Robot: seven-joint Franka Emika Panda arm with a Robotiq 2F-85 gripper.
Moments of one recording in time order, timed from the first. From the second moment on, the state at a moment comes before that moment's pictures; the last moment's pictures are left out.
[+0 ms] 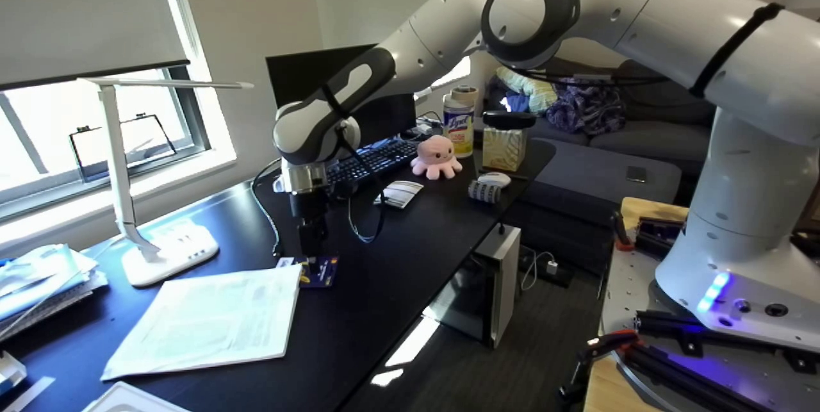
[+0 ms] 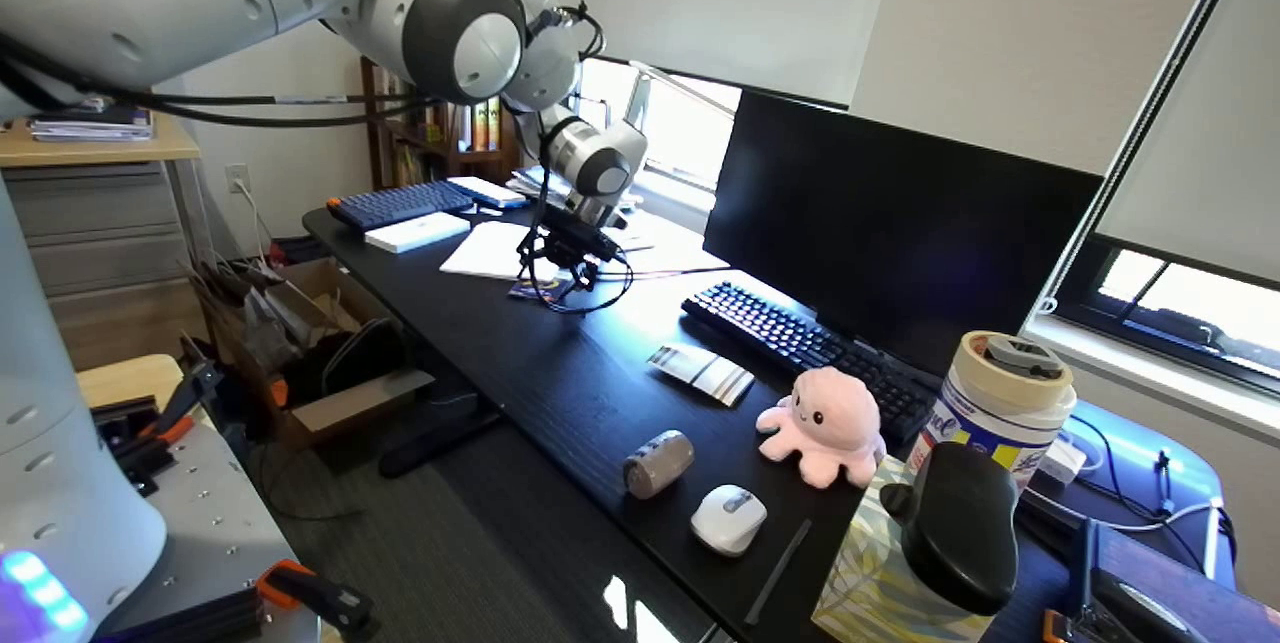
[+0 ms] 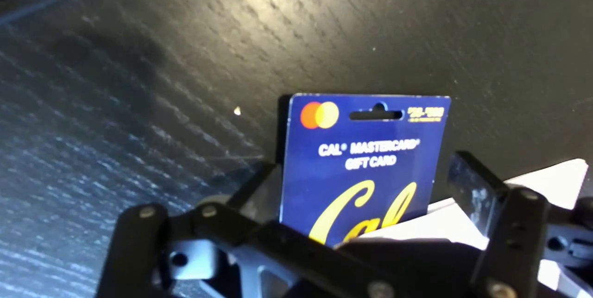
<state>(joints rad) 0.03 1.12 0.29 -1.17 0.09 2.03 -0.50</state>
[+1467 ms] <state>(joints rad) 0.04 1.14 0.31 -1.11 0.10 2.00 -0.50</state>
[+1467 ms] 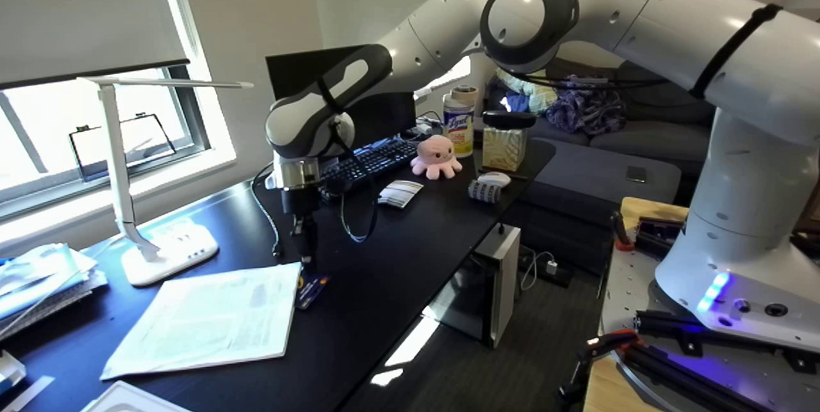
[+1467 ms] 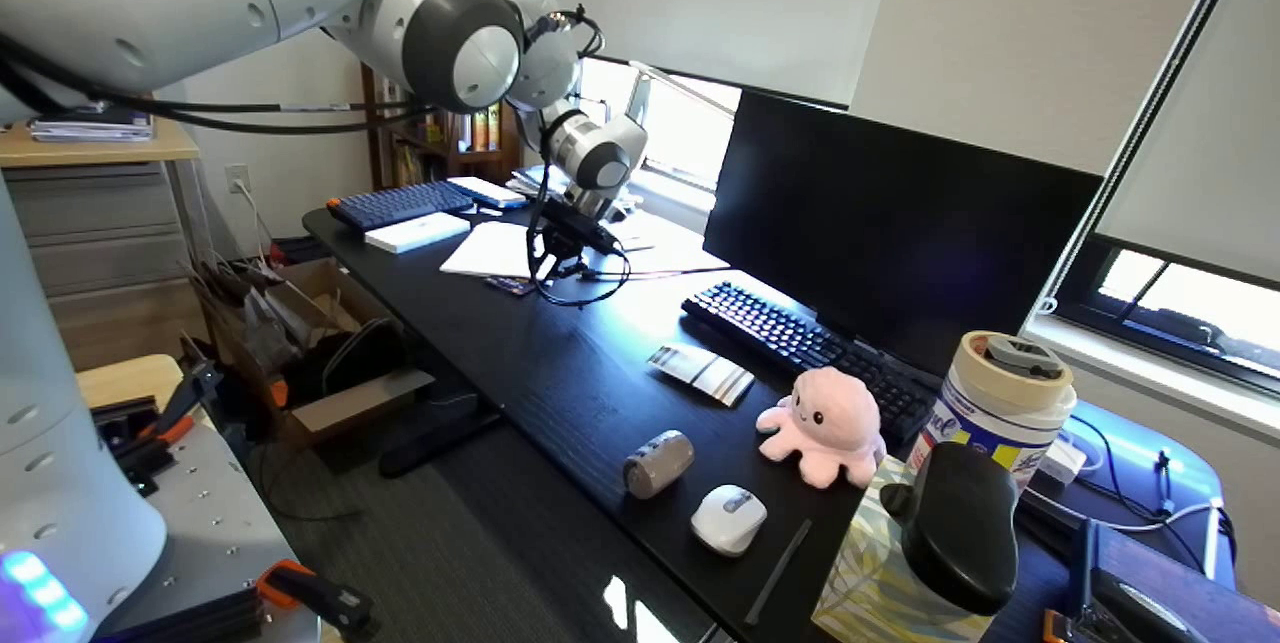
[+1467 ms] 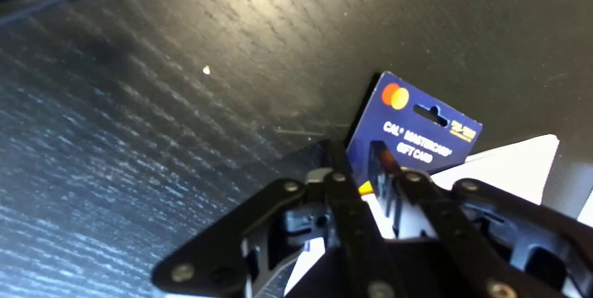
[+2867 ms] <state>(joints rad) 0.32 0.87 0.10 -1.46 0.00 2.11 0.11</state>
